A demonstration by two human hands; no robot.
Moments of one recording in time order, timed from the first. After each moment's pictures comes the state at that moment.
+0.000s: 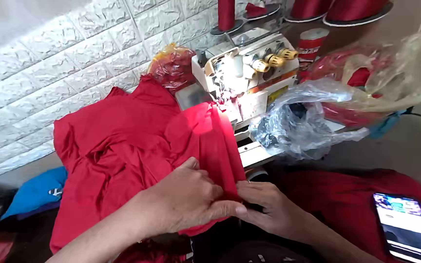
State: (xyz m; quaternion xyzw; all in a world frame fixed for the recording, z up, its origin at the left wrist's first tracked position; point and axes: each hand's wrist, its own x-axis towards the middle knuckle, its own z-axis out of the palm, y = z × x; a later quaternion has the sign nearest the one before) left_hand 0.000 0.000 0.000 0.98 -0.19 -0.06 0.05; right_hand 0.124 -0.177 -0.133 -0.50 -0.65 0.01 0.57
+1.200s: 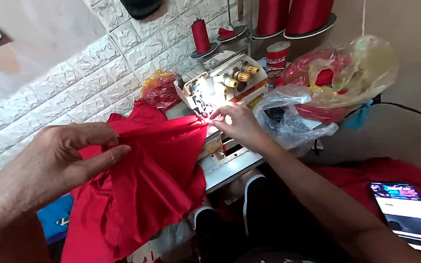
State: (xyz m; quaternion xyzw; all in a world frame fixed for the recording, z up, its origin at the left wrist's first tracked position) left_hand -0.032 0.084 0.134 0.98 -0.10 0.15 0.01; right_hand 0.241 -0.112 -0.071 -0.68 -0.48 -0.13 0.53
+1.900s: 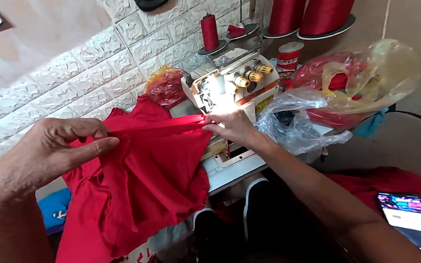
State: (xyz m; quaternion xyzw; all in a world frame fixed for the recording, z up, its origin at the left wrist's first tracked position) left_hand -0.038 0.129 0.128 0.98 -0.07 0.15 0.15; right_hand 0.264 -0.069 -0.085 -0.60 -0.60 -0.20 0.49
